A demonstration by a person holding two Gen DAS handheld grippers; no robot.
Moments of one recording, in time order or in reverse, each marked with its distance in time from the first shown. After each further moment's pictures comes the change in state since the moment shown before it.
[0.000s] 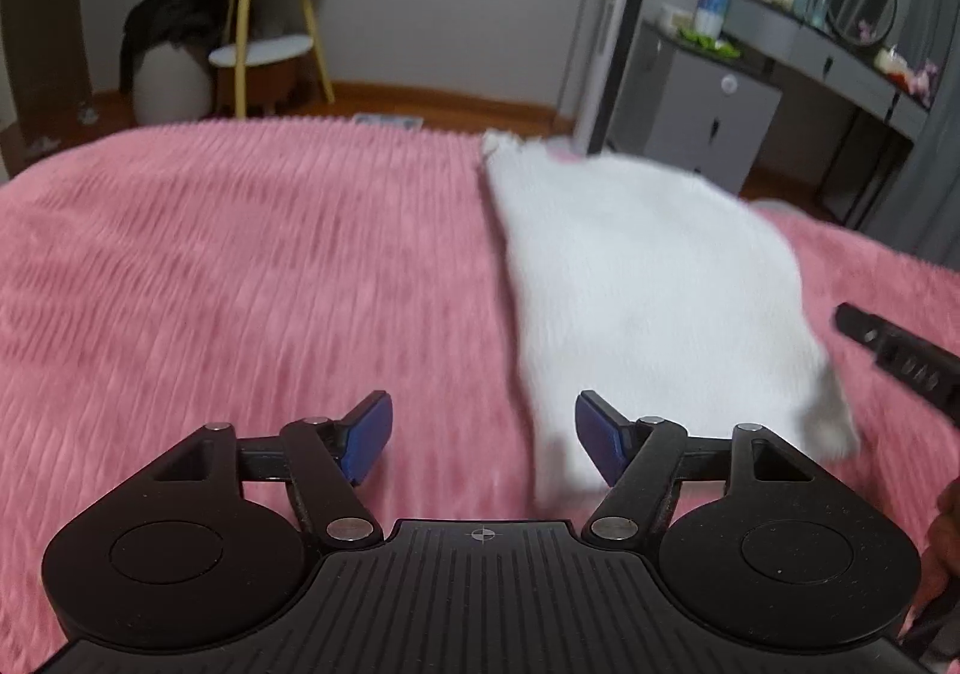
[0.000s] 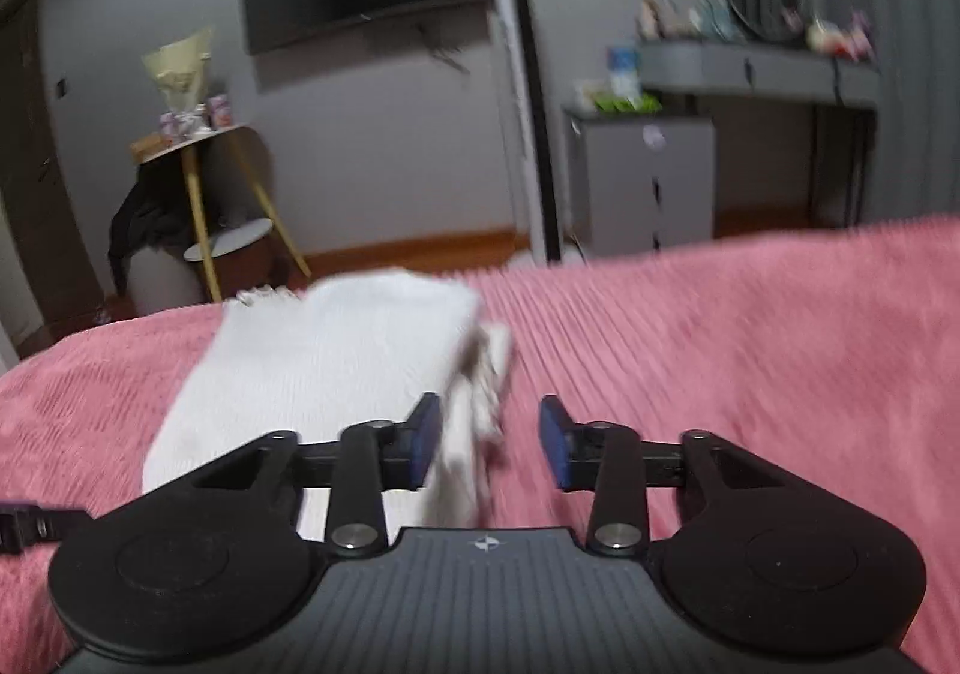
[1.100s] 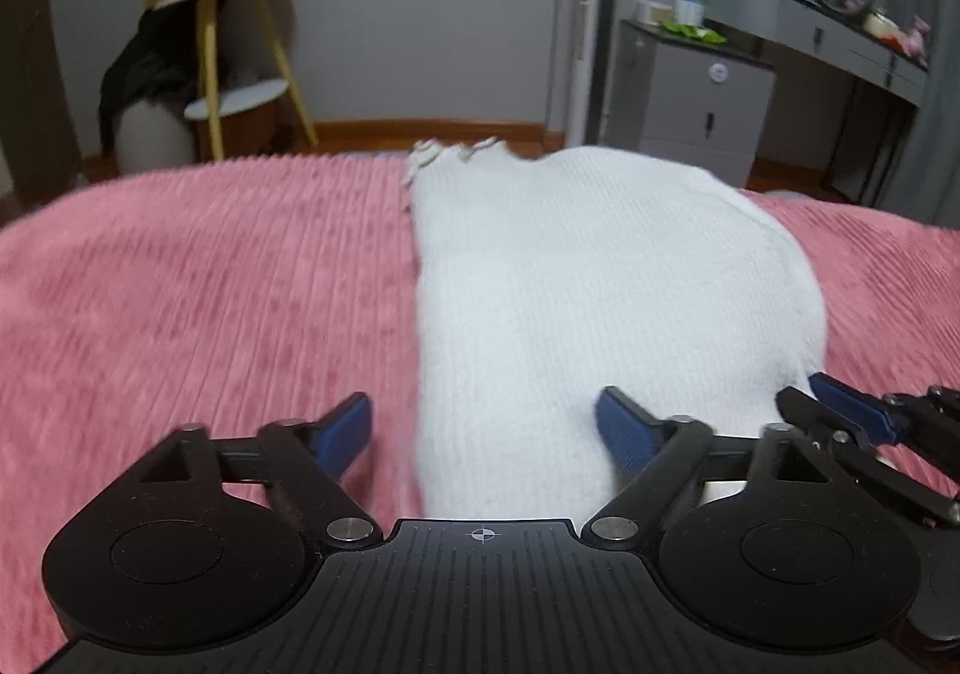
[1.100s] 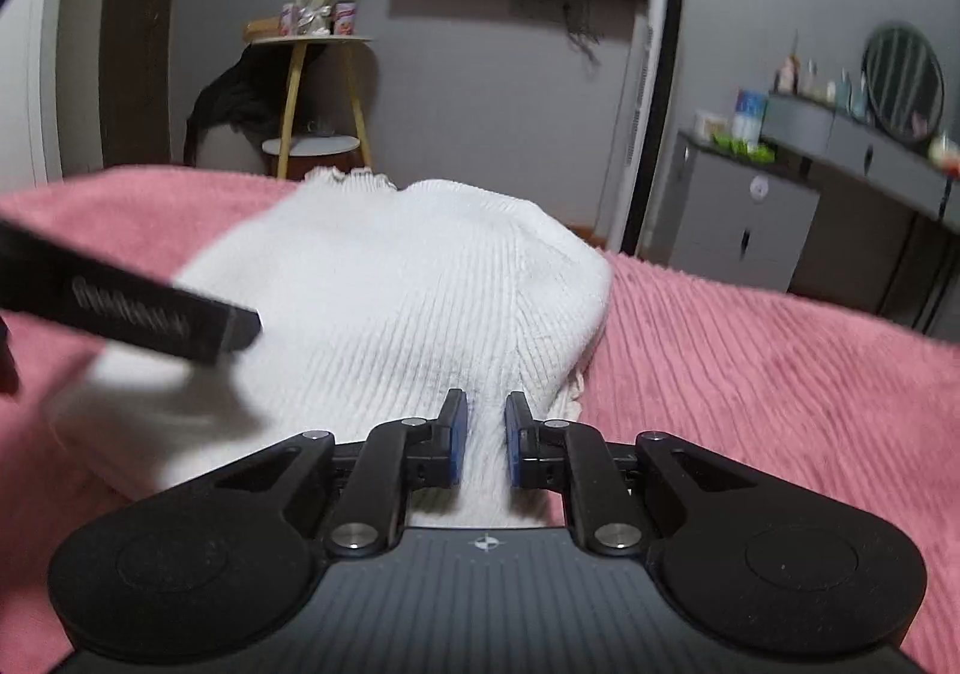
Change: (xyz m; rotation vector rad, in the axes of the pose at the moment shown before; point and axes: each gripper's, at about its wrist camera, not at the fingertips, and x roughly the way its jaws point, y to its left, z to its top) left arm 0.077 -0.057 0.007 0.082 -0.041 0.050; right arm 0.039 0.024 -0.045 -0.337 0.033 0.083
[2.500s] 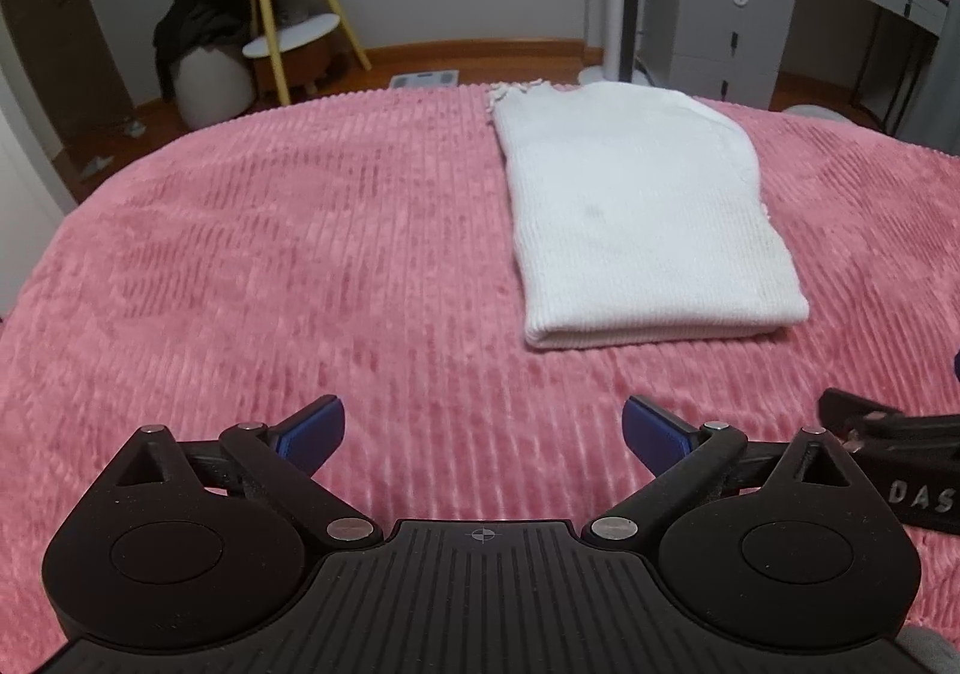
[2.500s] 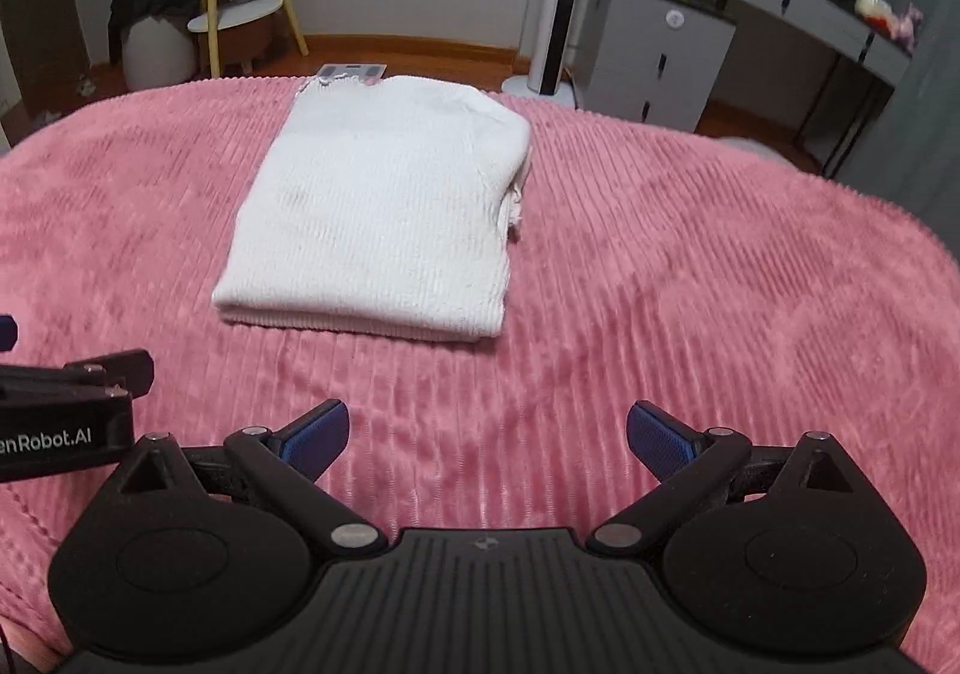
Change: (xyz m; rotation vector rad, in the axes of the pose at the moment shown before) left arm -0.161 0.013 -0.026 0.056 0.185 0.111; right arm -0.153 0.017 0.046 0.161 0.433 -0.116
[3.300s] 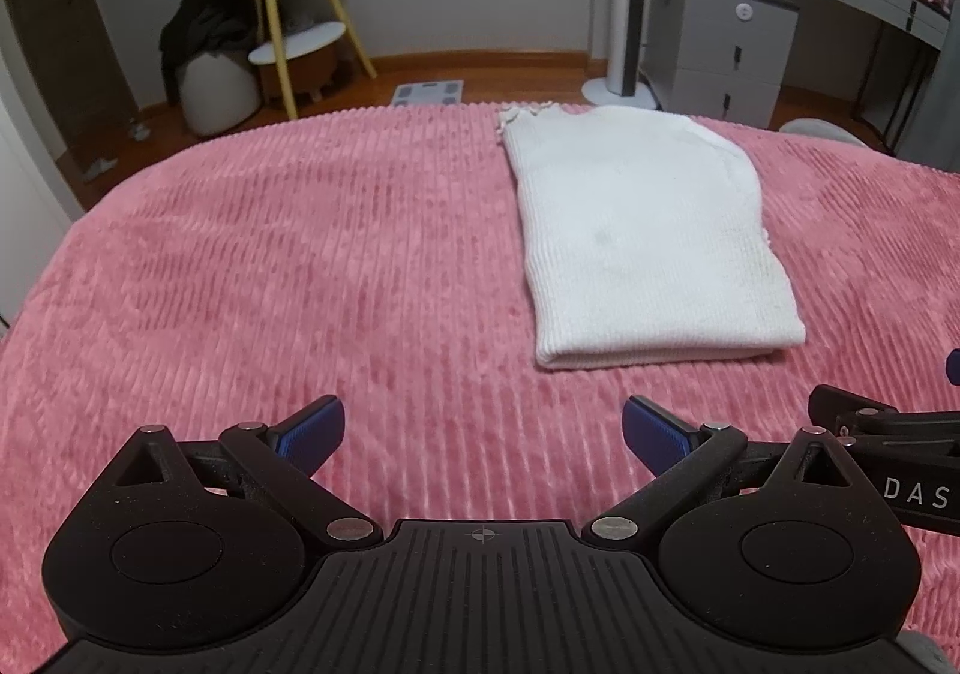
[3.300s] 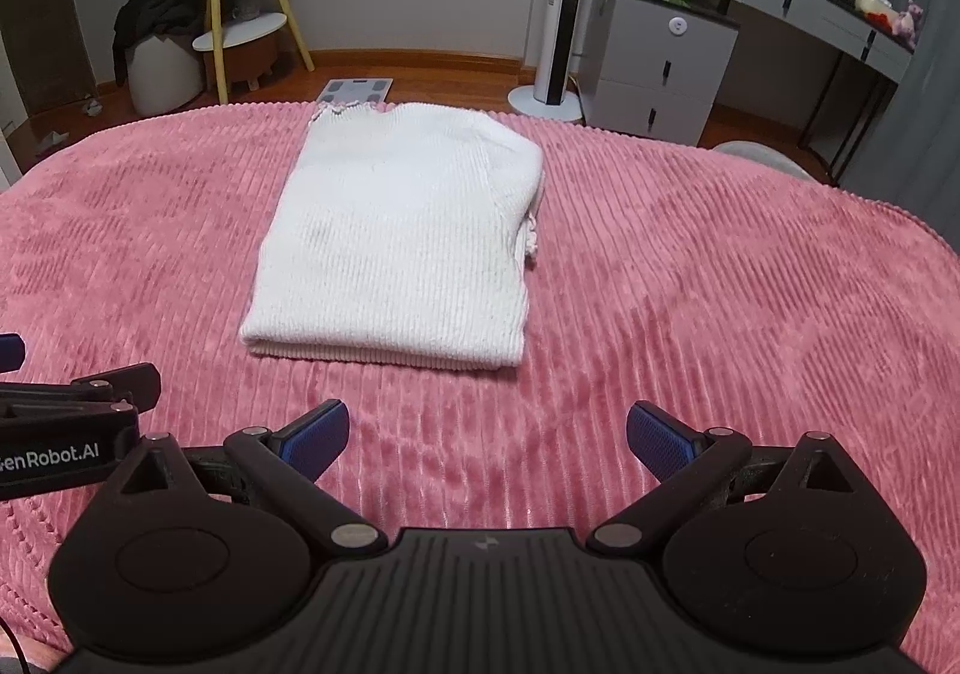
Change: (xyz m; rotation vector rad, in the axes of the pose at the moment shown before) left arm -0.015 0.007 0.009 -0.012 -0.016 -0.003; right arm -0.014 0.008 0.013 0.012 -0.022 0.021
